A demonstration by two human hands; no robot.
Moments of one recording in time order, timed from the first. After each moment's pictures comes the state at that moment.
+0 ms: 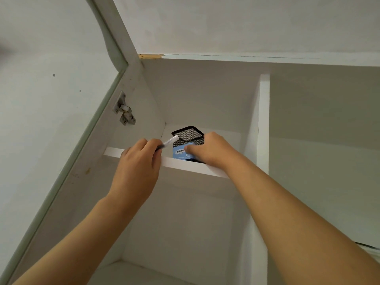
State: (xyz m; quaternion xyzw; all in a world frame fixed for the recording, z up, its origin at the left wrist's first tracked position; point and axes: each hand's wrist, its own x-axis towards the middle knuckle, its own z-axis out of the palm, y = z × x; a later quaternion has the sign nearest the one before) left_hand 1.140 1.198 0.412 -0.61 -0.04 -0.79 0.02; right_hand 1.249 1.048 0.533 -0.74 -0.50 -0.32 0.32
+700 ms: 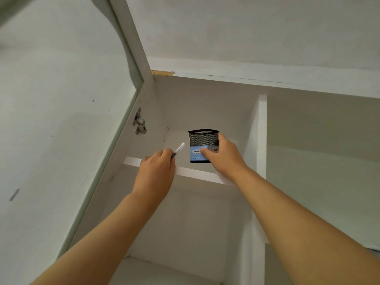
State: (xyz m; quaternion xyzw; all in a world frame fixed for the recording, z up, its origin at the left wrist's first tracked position) left_hand 1.126 1.195 0.422 -0.64 -0.03 -0.77 0.00; right_hand 1.226 1.029 0.522 -0.66 -0.49 -0.42 0.39
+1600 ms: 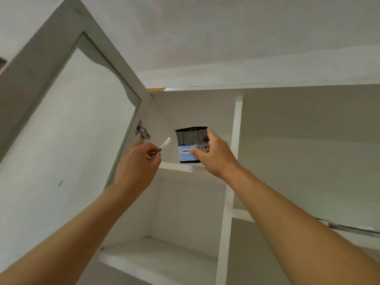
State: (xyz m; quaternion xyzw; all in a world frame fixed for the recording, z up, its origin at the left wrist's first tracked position) left_hand 1.023 1.091 0.405 -0.65 -0.14 -0.74 -0.09; right_hand 1.178 0.943 0.487 -0.59 -0.59 -0.35 0.42
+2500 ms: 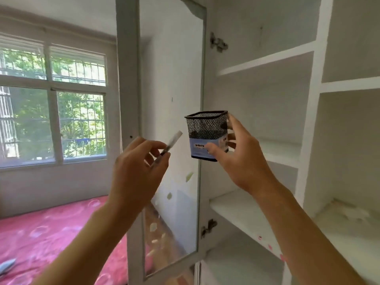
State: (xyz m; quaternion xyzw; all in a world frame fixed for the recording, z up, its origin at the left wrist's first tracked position) left_hand 0.830 0.910 0.173 -0.70 -0.33 -0.63 0.10; right_hand 1.069 0.885 0.209 -0.44 -0.70 -0.03 0.57
